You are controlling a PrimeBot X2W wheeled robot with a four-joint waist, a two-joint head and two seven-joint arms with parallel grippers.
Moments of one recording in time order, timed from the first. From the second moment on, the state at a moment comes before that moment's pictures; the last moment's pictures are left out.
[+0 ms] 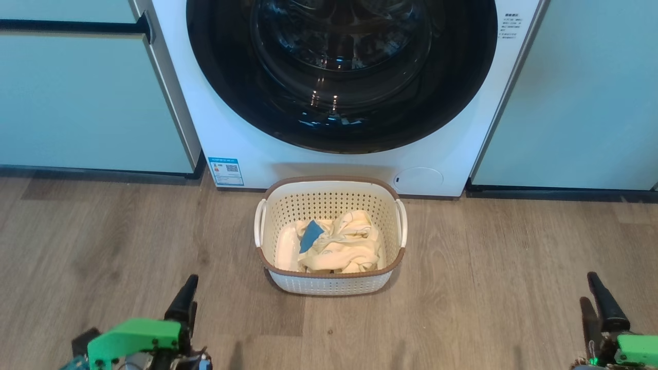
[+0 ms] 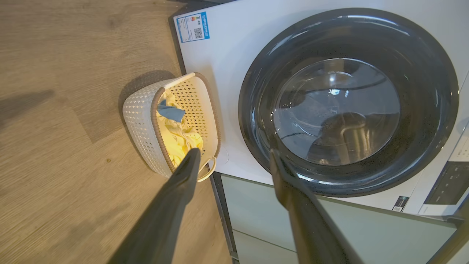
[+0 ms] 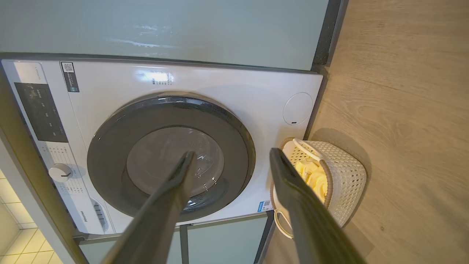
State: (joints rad) left arm -0.04 0.05 0.00 0.32 -1.51 -0.12 0.03; right arm -0.02 -0.05 -0.08 0.34 1.51 0.13 0.04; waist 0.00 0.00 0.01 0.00
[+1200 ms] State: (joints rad) left arm -0.08 0.04 -0.05 0.29 -0.85 -0.10 -0.07; right arm -0.05 -0.08 -0.07 0.31 0.80 0.13 -0.07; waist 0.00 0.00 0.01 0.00
